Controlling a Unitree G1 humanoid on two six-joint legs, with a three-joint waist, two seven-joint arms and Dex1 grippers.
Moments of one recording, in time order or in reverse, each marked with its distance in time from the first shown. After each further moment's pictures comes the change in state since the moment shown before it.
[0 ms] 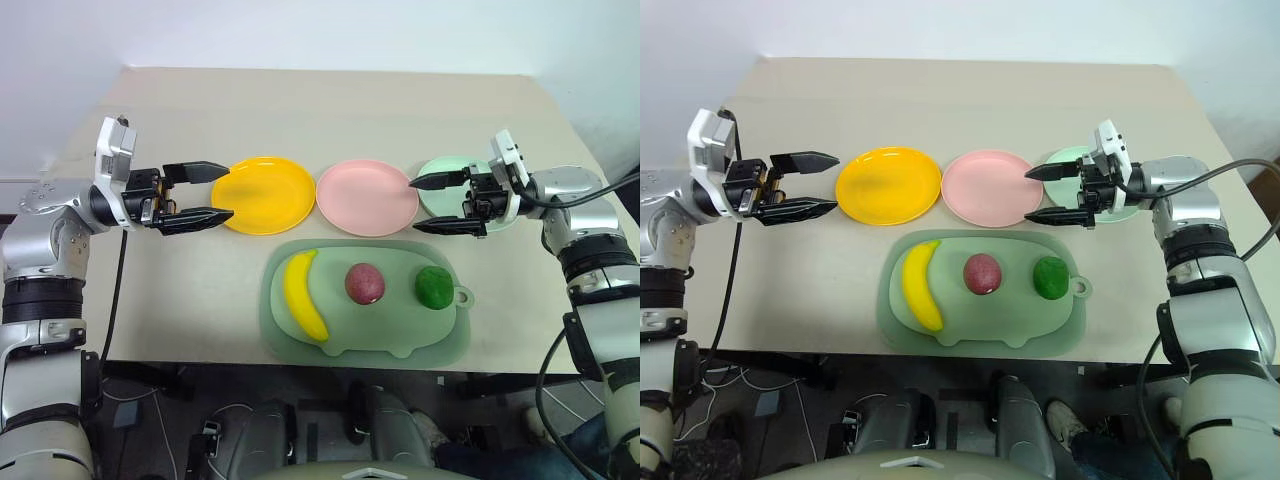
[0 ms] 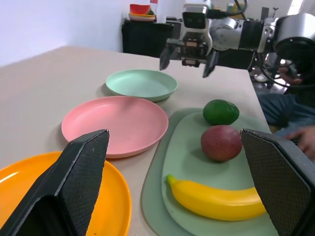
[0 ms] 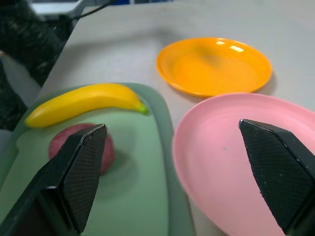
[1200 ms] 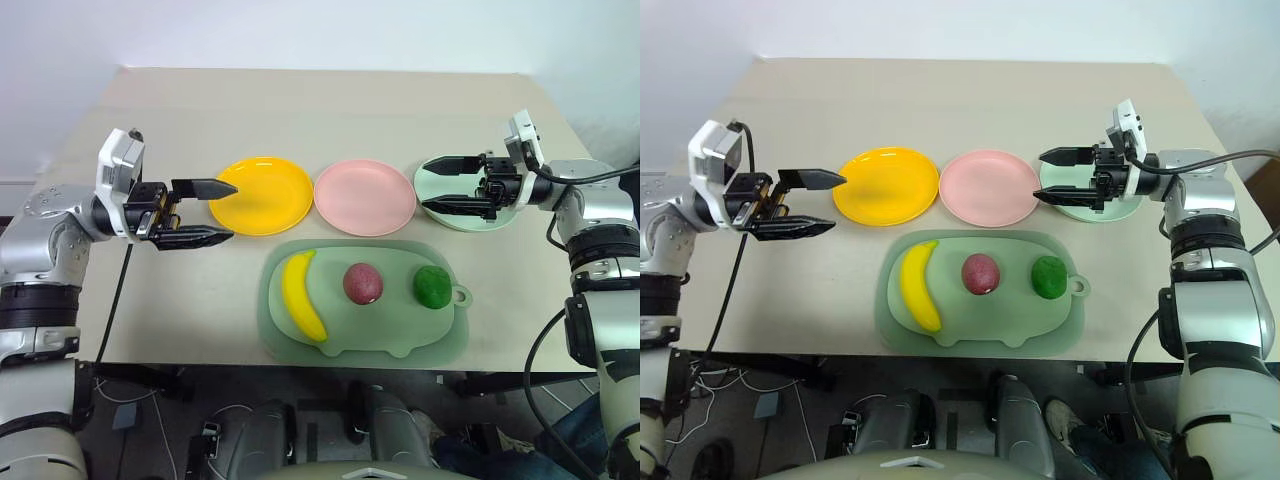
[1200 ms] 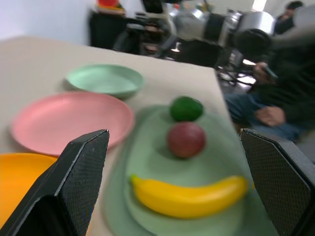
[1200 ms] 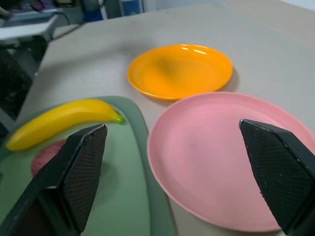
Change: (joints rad) left arm 0.058 0.059 -0.061 -0.079 -0.109 0.066 -0.067; right arm -0.030 0.015 -0.182 0.061 -0.147 0.104 -0.027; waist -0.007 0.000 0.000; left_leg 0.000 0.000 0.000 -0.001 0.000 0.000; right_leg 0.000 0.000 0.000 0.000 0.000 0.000
